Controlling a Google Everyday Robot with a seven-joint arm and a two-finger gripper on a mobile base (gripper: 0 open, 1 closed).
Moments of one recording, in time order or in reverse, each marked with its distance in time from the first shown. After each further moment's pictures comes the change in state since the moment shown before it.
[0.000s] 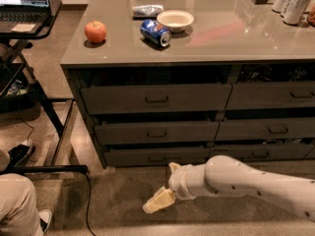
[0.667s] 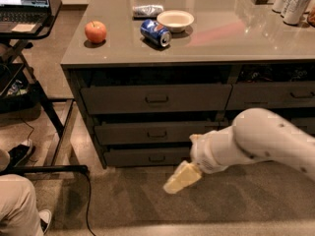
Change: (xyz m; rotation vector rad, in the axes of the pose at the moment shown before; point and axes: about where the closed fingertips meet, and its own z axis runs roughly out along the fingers) arm -0.067 -0.005 -0.140 0.083 0.147 -0.101
